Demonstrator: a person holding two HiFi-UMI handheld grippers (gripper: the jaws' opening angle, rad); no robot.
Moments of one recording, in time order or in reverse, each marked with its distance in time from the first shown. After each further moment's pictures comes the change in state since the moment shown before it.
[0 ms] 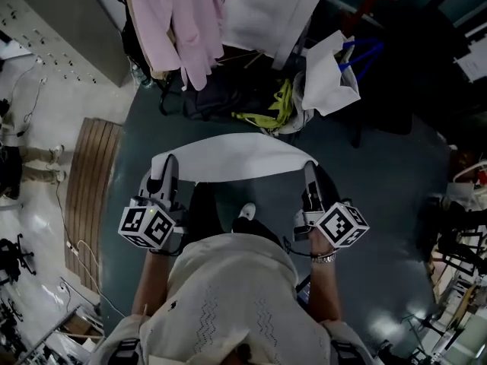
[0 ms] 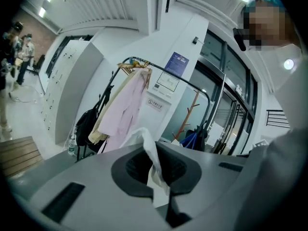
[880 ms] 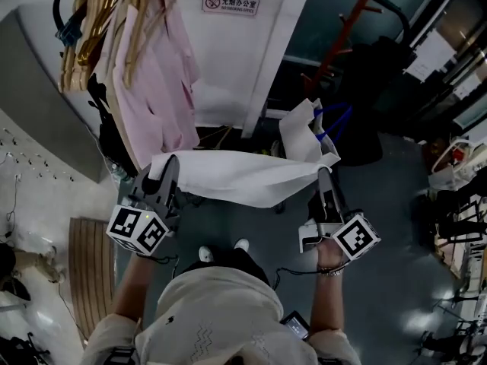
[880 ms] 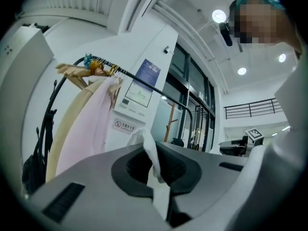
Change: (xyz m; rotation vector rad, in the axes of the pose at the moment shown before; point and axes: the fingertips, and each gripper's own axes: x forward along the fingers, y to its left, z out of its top) left arm 0.207 0.021 0.227 0.240 -0.096 -0.473; right arm 0.122 0.110 0.174 -0.006 -0.446 -0.020
